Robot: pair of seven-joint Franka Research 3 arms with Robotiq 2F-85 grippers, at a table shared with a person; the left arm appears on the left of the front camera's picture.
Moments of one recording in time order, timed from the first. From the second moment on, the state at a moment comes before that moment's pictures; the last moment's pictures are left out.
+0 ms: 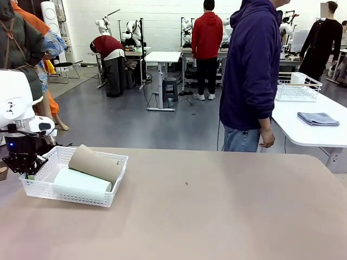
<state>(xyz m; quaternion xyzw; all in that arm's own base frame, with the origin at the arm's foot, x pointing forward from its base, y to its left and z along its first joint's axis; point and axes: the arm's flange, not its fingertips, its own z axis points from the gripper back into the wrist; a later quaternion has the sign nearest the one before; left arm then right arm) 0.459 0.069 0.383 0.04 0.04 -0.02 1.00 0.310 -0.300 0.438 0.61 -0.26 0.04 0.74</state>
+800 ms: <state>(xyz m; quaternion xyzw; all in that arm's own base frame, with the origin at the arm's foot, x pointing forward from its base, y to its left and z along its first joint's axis) 0.464 0.092 0.372 0.04 0.01 -0.02 1.00 0.310 -0.300 0.438 0.61 -0.26 0.04 0.74</state>
